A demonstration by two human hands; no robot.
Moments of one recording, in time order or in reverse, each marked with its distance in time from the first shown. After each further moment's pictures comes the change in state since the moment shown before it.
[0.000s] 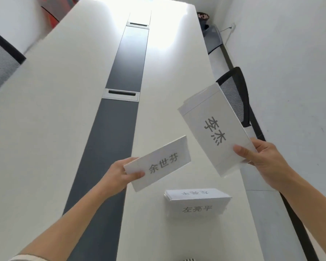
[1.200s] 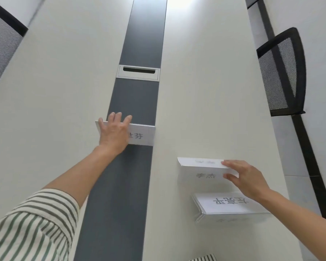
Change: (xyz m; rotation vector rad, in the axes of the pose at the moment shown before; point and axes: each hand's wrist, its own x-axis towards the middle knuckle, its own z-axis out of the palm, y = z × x) left_hand 0.128 -0.062 -0.112 1.301 0.383 -0.124; right_hand 0.086 0.163 0.074 -1.044 -0.157 0.077
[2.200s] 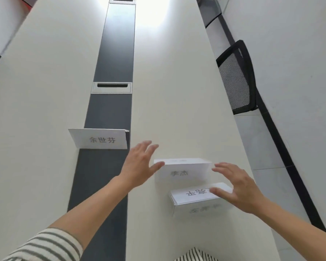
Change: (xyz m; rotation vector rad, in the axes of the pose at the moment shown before) left_hand -0.082 0.136 -0.030 -0.449 -0.039 0.382; right_hand -0.087 0.026 -0.028 0.081 0.189 -0.168
